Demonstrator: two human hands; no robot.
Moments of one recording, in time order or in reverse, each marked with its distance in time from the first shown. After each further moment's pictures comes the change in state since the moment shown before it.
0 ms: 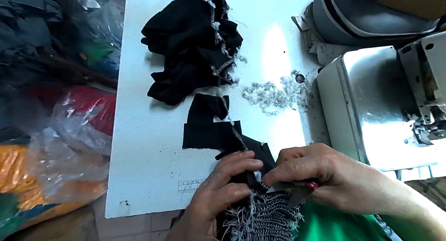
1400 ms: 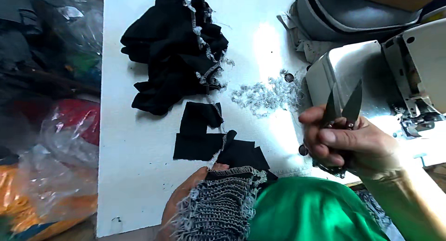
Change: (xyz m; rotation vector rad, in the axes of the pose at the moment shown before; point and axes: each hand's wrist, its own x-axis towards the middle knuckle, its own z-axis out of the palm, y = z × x) left_hand -0.064 -0.040 -0.020 -0.276 0.161 -0.257; right_hand -0.026 0.009 -0.026 0.792 0.351 0.163
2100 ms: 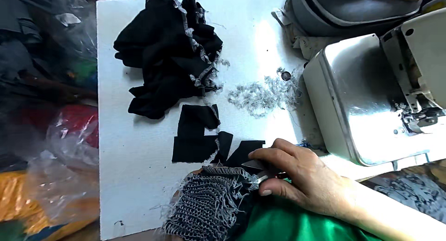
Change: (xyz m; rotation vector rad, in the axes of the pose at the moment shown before) left_hand -0.023 0.005 0.018 -0.532 0.107 -0.114; right_hand 0.008 0.055 0.032 -1.219 0.070 -0.450
